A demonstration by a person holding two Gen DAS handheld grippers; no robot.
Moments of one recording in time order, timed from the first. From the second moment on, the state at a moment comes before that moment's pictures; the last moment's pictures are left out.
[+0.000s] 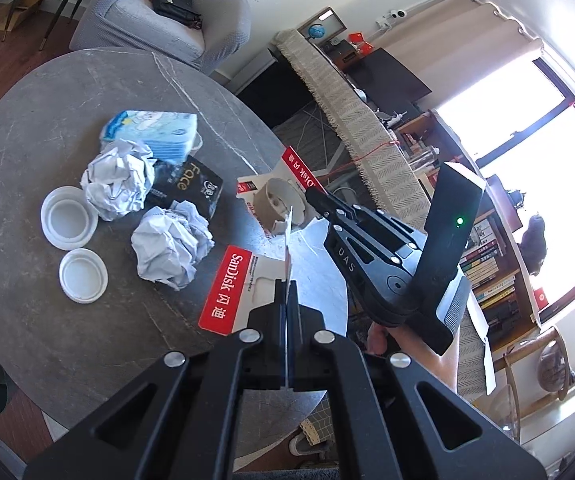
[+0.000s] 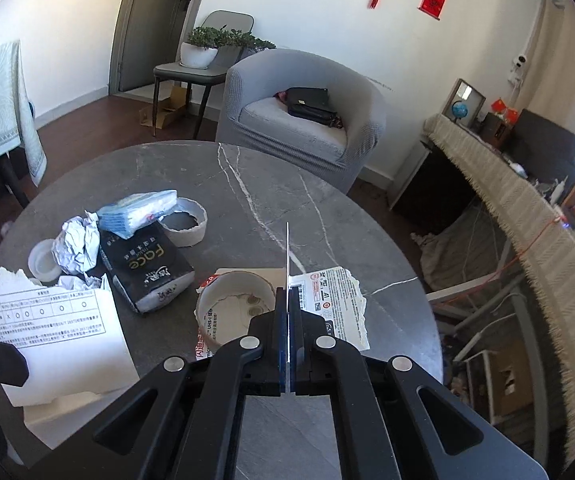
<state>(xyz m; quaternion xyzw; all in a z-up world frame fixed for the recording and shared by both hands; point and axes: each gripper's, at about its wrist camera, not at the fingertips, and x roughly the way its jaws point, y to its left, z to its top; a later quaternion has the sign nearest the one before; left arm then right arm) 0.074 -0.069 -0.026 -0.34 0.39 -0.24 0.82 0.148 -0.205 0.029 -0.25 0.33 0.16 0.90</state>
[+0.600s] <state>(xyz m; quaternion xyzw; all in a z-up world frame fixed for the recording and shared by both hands) 0.048 -0.058 0.009 -0.29 0.36 -0.26 0.85 0.129 -0.179 0.037 -0.40 0.28 0.10 0.86</state>
